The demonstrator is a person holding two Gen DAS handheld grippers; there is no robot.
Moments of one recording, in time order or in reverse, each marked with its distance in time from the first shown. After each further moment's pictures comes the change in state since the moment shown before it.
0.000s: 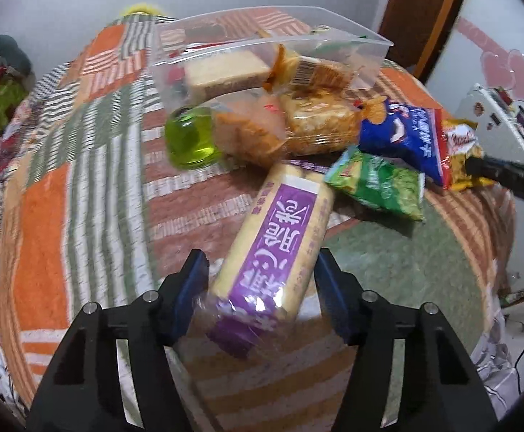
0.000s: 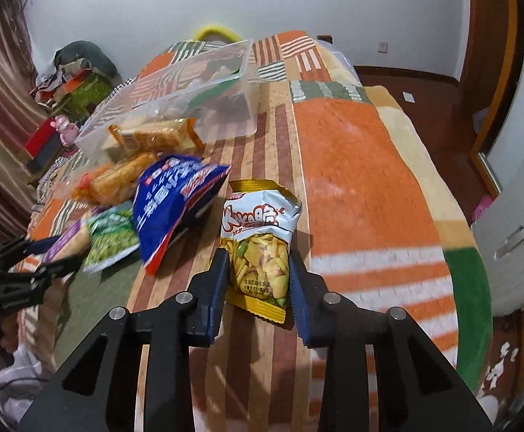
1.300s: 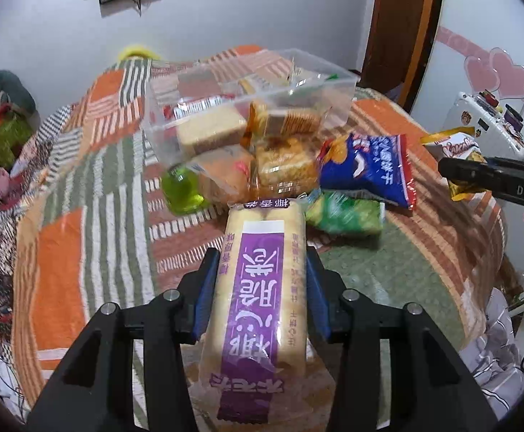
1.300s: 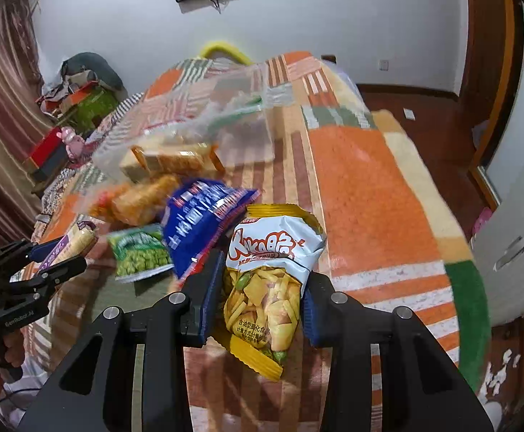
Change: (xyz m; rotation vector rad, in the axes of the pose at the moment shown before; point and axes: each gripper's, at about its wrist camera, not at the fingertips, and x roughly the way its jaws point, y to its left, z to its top) left arm -0.042 -0.022 0.003 0.070 -0.162 0.057; right arm -0.015 0.023 0.012 -0.008 -0.089 -0.008
